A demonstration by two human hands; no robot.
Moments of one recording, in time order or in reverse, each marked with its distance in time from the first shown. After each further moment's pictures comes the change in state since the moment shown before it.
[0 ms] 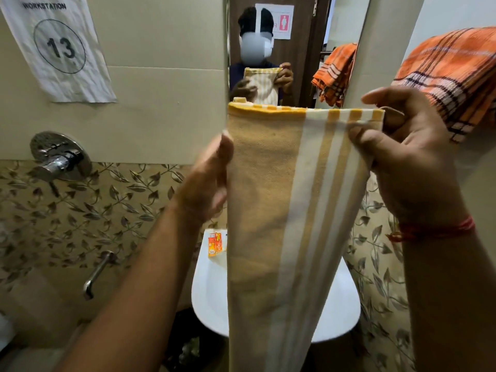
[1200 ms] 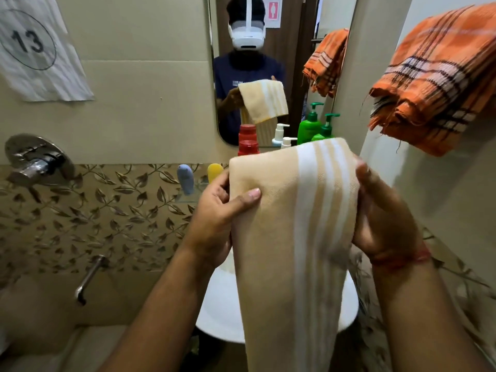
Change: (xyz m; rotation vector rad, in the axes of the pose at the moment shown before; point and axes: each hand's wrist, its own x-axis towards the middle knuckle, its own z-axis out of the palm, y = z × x) left_hand -0.019 -0.064 0.015 -0.121 0.166 -0.095; right_hand -0.045 0.083 -0.015 0.668 -0.051 0.530
